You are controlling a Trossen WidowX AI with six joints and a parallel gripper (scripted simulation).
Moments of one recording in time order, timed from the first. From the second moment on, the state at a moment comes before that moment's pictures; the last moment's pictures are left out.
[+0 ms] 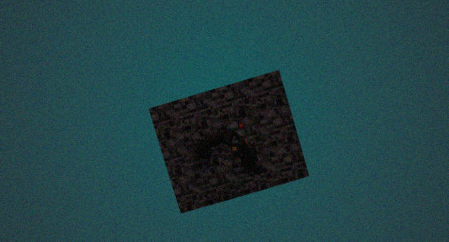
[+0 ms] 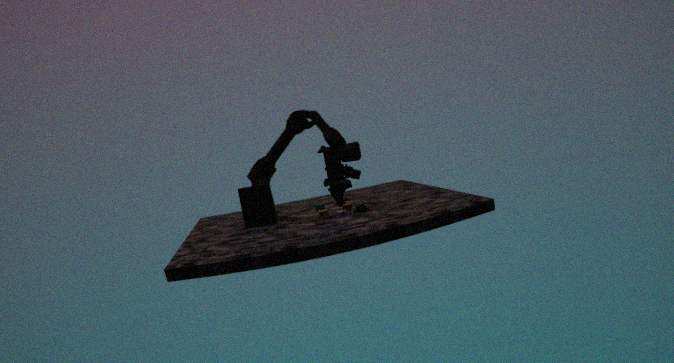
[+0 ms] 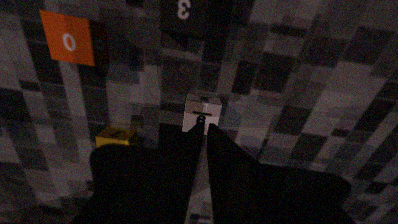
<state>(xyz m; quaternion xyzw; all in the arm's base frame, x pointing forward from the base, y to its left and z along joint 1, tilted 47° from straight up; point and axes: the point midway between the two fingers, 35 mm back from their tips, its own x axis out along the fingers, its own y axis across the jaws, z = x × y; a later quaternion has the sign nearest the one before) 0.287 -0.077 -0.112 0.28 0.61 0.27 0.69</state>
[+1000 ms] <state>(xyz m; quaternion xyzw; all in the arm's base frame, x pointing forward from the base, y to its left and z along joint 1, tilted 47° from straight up) 0.296 -0.070 -0.070 0.29 0.62 0.26 0.68</state>
